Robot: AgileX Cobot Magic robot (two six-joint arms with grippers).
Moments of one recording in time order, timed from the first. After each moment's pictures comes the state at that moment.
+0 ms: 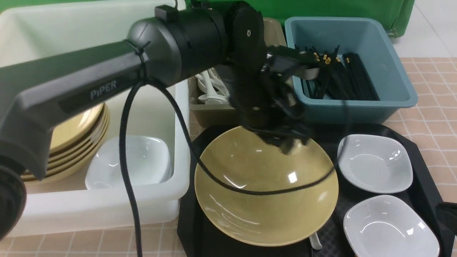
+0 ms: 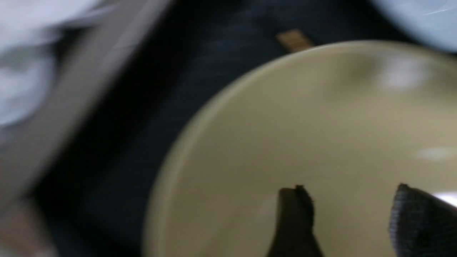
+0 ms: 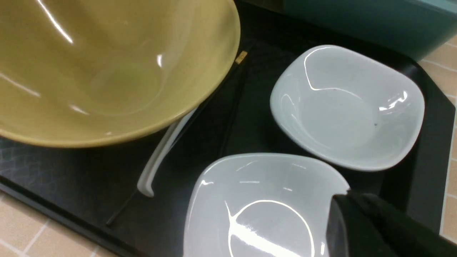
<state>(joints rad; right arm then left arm) 0.17 0.53 -0.34 0.33 0.52 -0.45 -0.68 1.95 -1.69 -0.09 1.03 0.13</state>
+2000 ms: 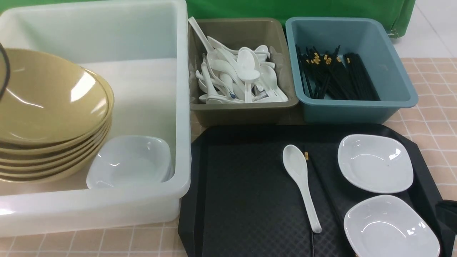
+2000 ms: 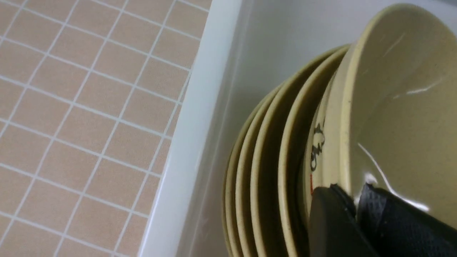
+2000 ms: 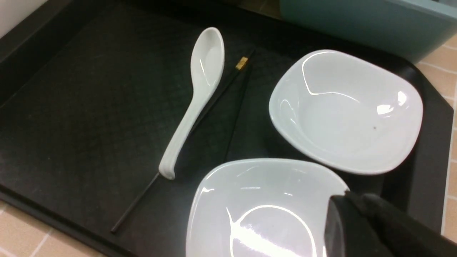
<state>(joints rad) 0.17 0.53 -0.33 0.33 0.51 -0.42 0.49 1.41 -1.24 -0.27 0.85 0.25</state>
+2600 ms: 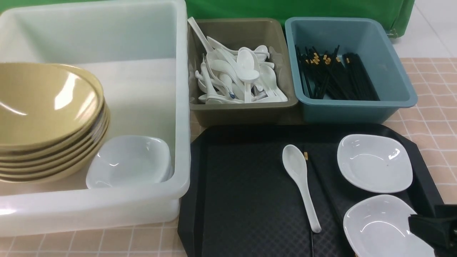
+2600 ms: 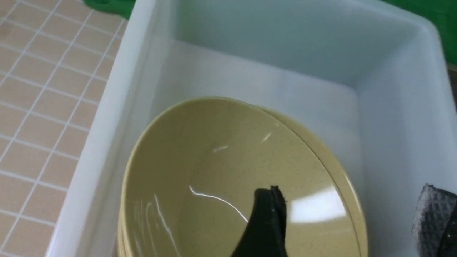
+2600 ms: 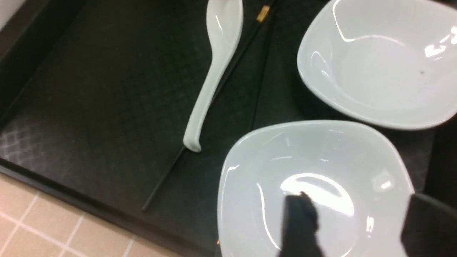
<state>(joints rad) 0.17 0.73 -0.40 0.37 0.56 -0.36 0.49 1.18 -1.28 -0.51 0.91 0.34</state>
